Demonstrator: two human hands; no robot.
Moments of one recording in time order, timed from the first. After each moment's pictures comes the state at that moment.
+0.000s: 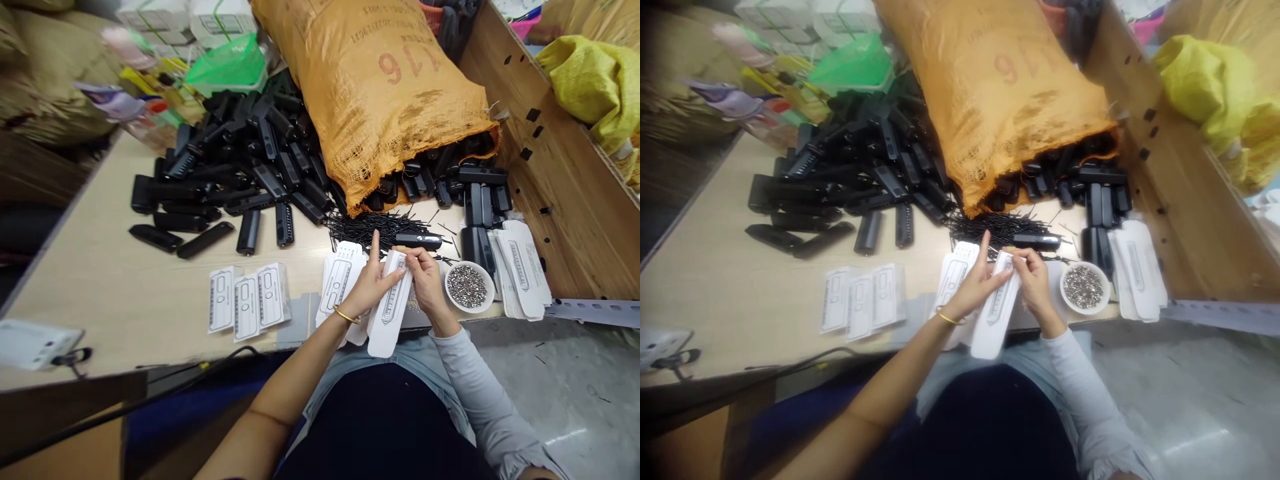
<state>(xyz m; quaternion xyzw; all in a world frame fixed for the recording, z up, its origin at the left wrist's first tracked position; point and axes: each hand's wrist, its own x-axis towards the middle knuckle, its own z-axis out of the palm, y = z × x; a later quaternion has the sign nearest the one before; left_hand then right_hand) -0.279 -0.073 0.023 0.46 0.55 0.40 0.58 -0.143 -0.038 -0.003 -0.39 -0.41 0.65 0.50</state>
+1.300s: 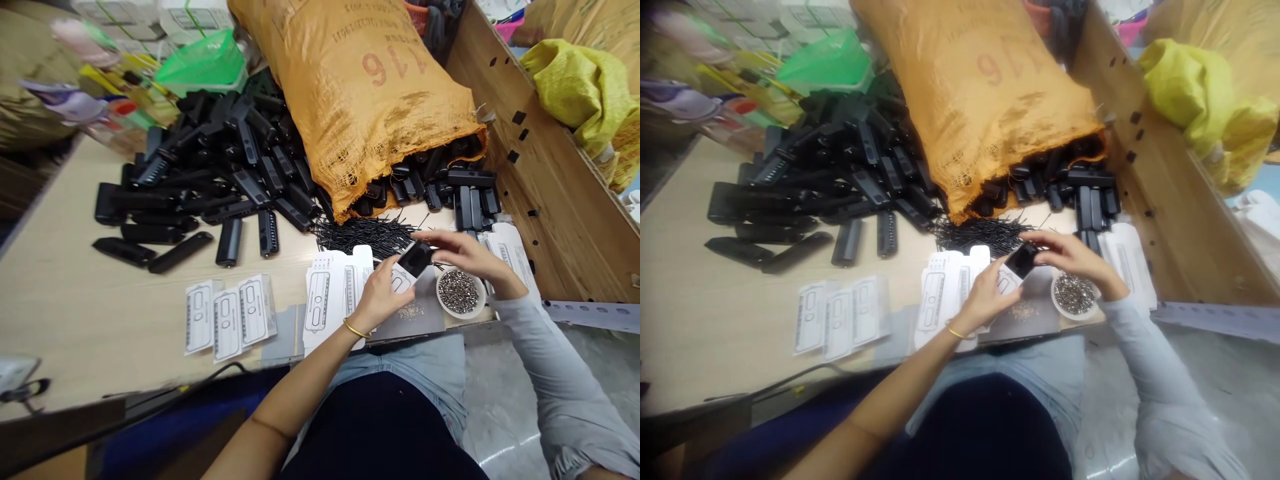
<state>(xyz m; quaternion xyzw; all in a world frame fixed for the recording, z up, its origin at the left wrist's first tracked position) -0.244 -0.060 0.032 0.61 0.61 0.33 0.39 -0.047 0.051 0.056 -0.30 -0.82 0.45 0.18</state>
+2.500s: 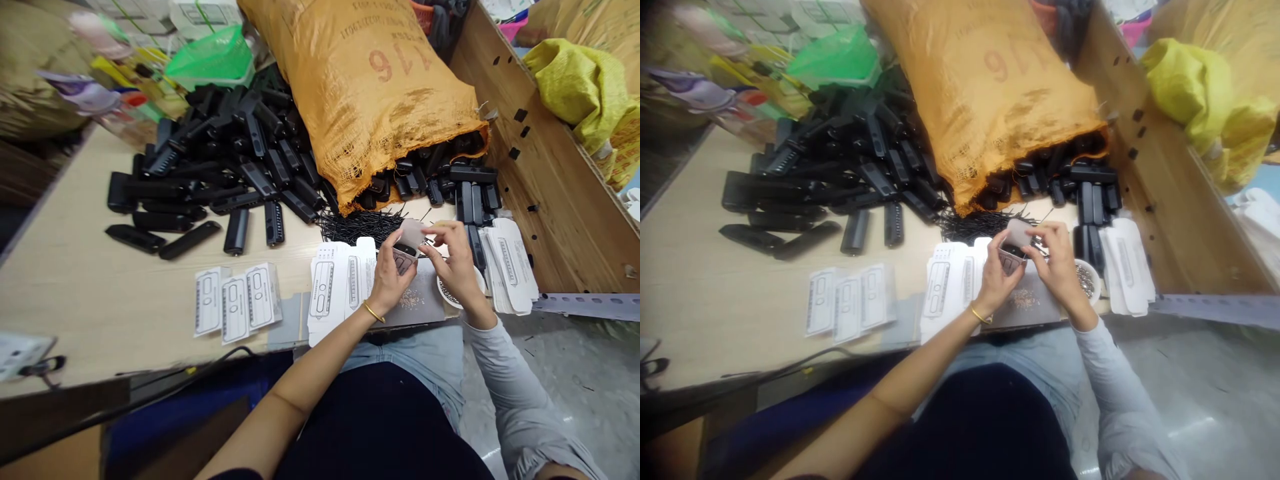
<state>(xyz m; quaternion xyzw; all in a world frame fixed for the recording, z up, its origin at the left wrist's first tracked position) -0.225 -0.056 0.001 0.62 0.53 0.53 0.25 -0.087 -0.008 0.053 -0.43 -0.76 0.27 0.41</state>
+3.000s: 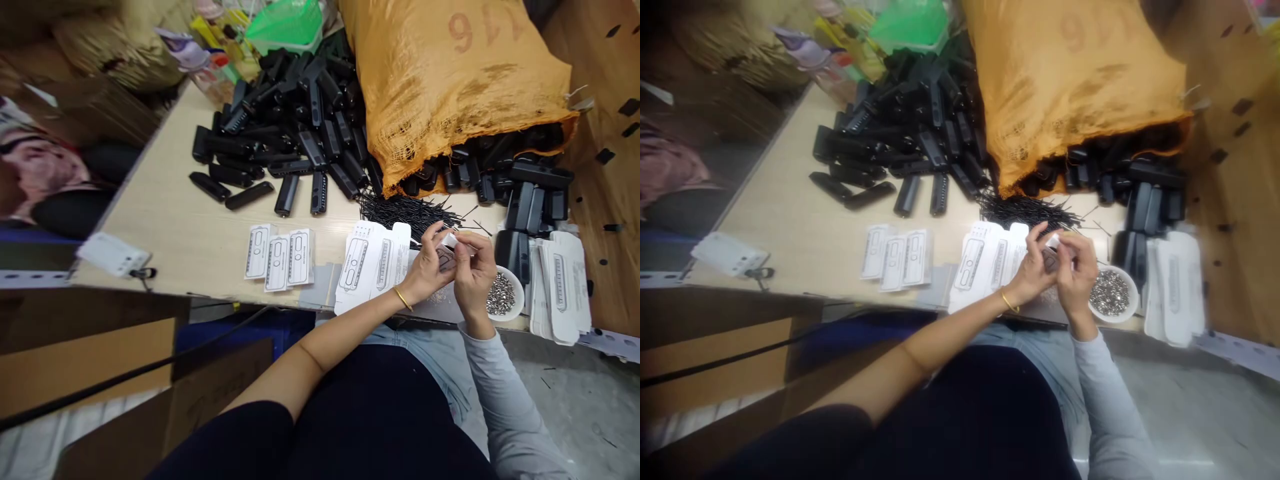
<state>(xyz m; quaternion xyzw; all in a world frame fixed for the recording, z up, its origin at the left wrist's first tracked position) -0.219 -0.059 -0.003 0.58 0.48 0.55 0.37 -0.120 -0.034 0.023 -0.42 -0.70 0.24 0.52</state>
